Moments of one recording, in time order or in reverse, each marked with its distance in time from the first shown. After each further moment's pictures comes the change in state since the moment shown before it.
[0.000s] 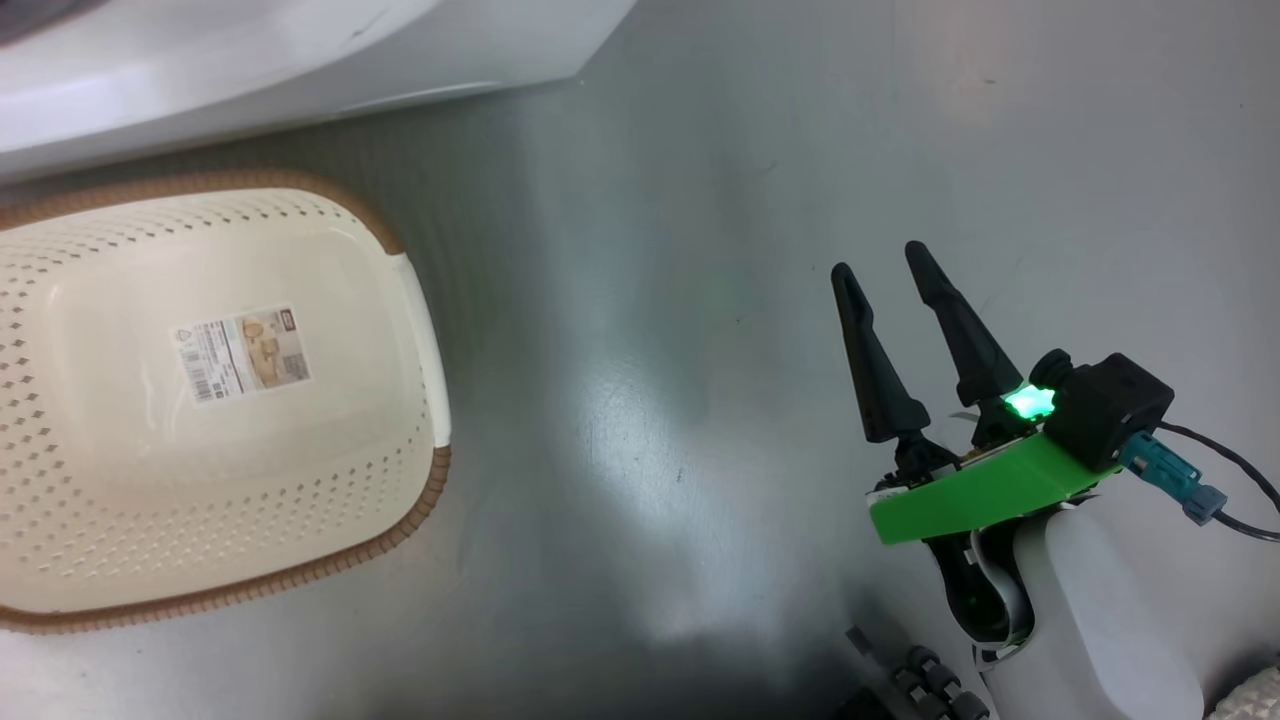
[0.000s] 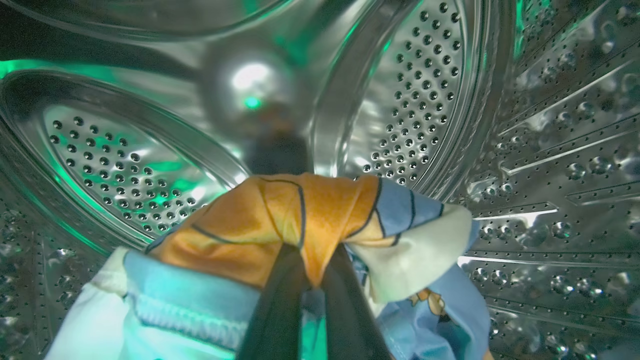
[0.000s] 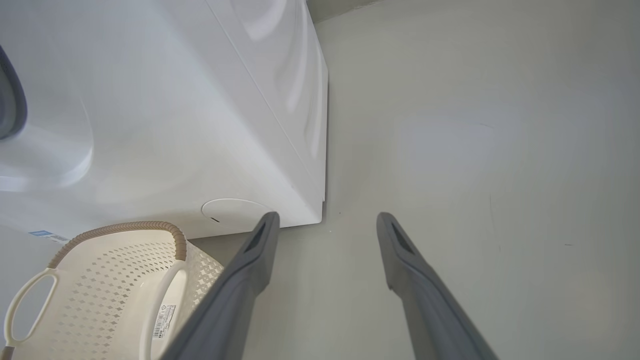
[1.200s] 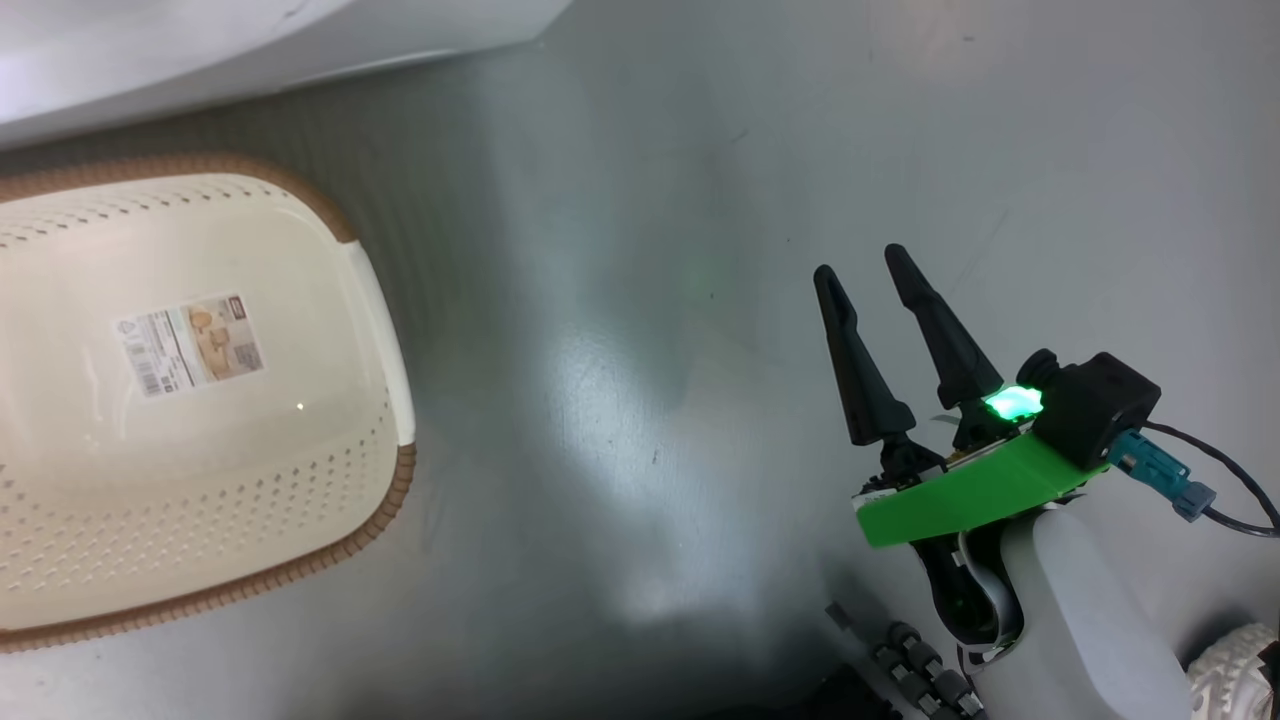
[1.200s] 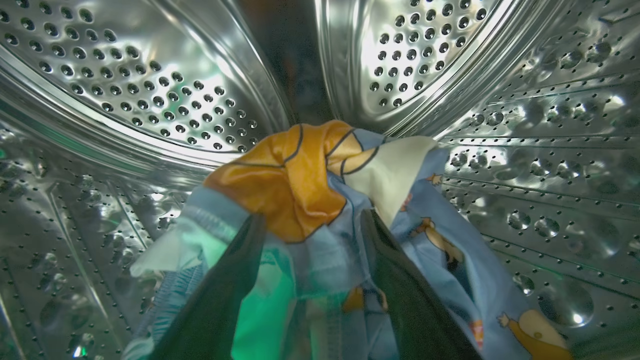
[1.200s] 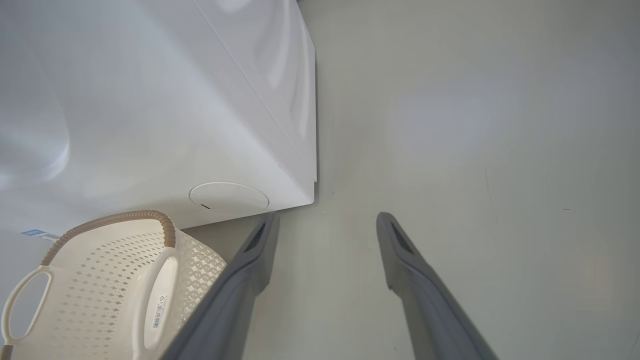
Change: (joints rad) left arm -0.161 0.079 -0.218 0.260 -0.142 0.000 0.140; right arm -0.004 0.001 0.035 0.004 0.056 0.000 0.000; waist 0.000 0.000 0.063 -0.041
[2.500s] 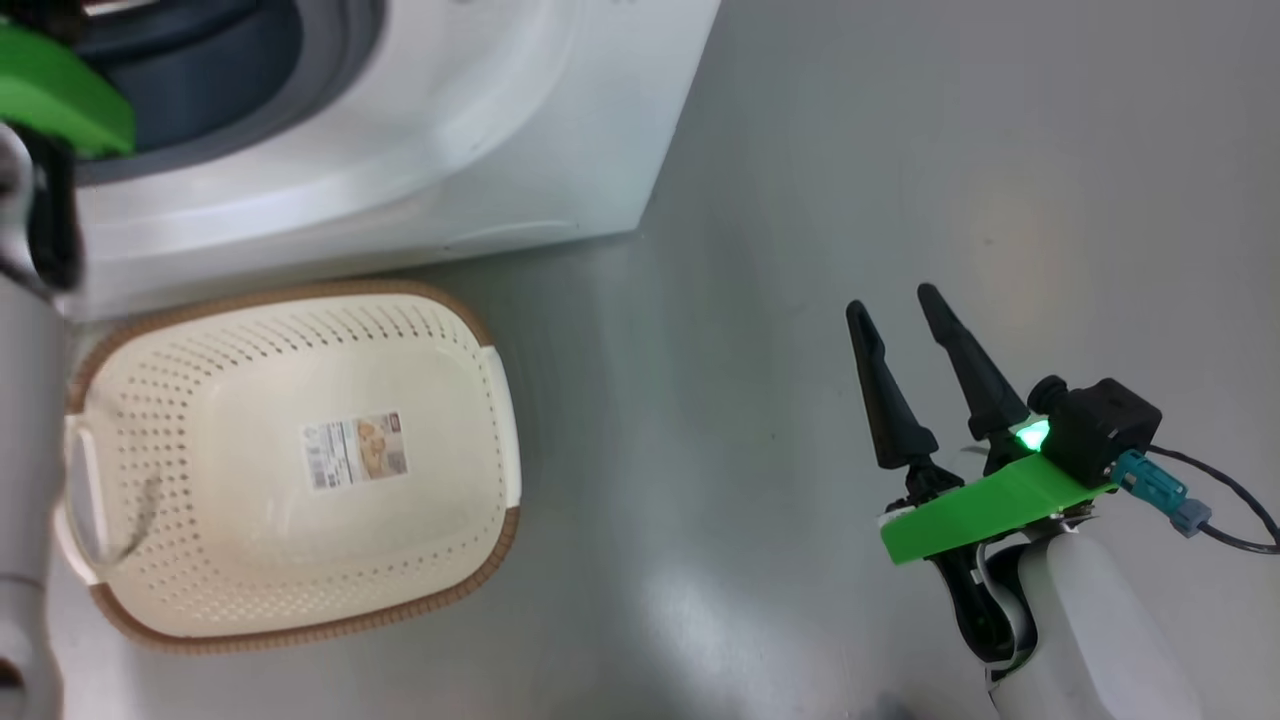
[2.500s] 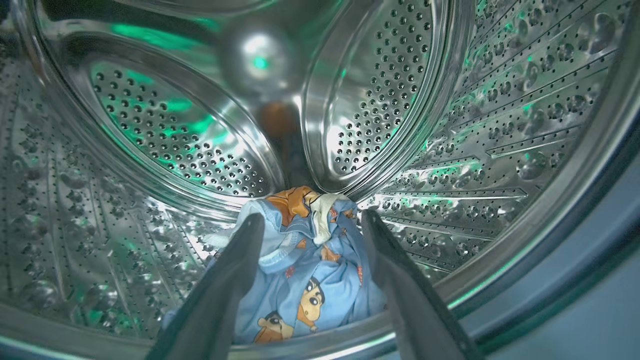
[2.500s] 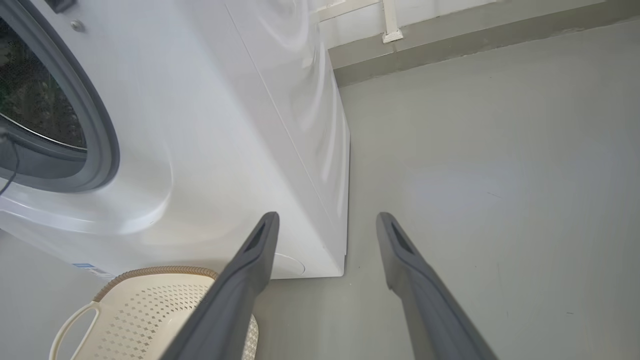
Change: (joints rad) left arm 0.509 -0.128 0.044 -0.236 -0.082 0.072 -0.156; right arm 0.027 -0.001 -0.069 0.071 -0.078 0.000 0.000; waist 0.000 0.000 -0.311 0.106
